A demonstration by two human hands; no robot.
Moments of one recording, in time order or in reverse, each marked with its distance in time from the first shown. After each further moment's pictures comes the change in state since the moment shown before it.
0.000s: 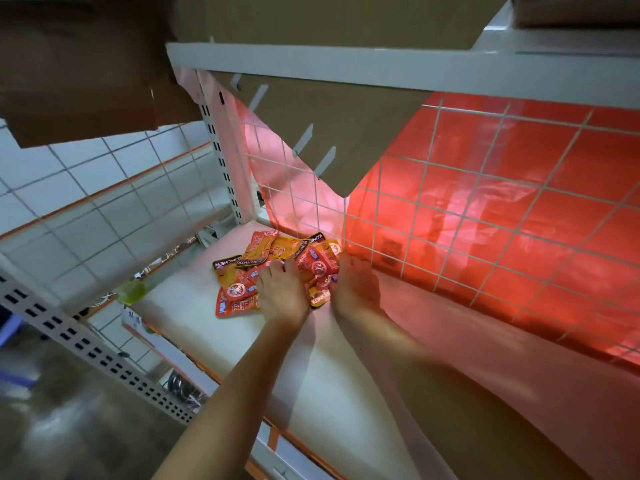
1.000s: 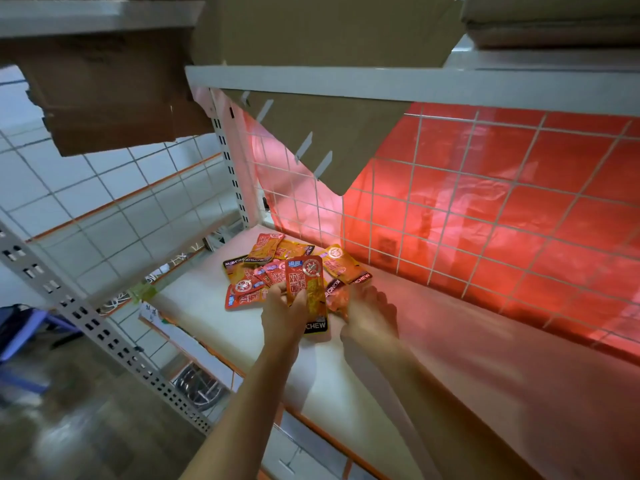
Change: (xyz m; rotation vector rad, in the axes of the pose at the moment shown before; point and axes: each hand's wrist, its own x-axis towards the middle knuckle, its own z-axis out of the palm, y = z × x) left_hand -0.063 0.000 -0.032 -1.001 -0.061 -0.430; right_hand -0.086 0.009 -0.044 -0.179 -0.188 -0.018
